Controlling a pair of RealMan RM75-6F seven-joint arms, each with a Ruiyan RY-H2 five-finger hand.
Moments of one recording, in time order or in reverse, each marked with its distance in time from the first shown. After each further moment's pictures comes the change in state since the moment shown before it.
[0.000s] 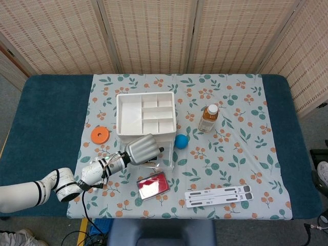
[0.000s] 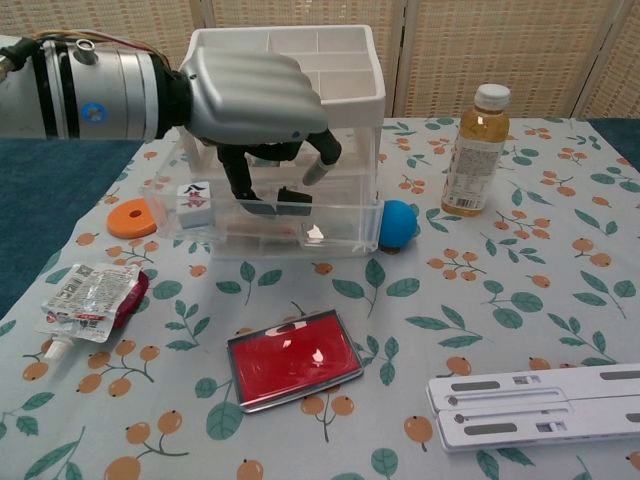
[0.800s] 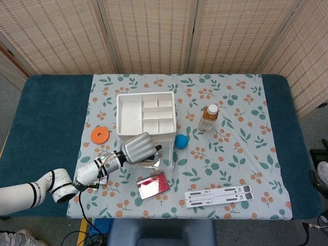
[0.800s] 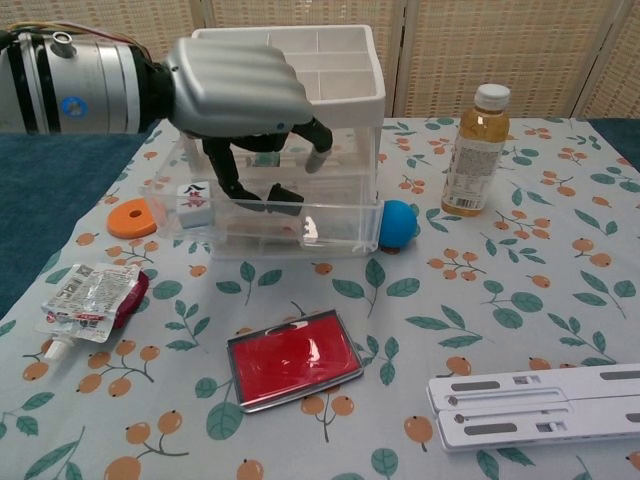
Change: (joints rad) left arm 0.037 0.023 -0.010 -0.011 0.021 0.022 0.016; right arm 0.010 0.005 -0.002 -0.017 -0.004 -0.009 -0.023
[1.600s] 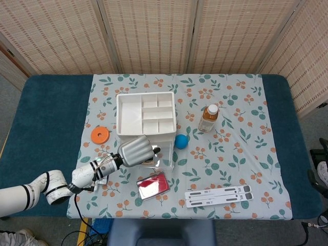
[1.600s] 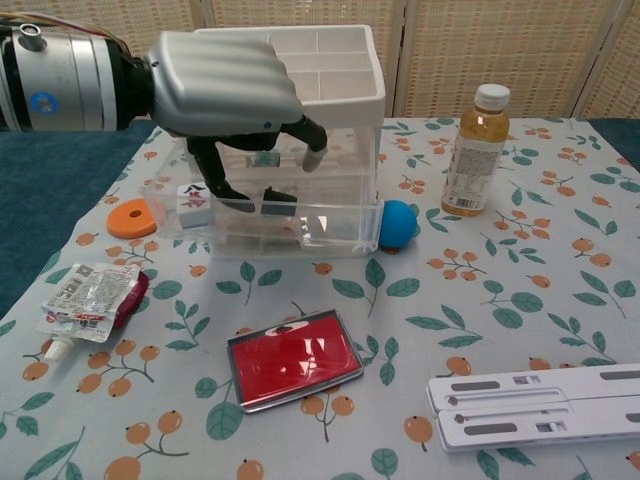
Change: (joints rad) left arm 0.030 0.041 -0.005 -0.040 0.068 0.007 -0.014; right arm 0.009 0.012 -0.001 -0.015 -0.004 -0.010 -0.013
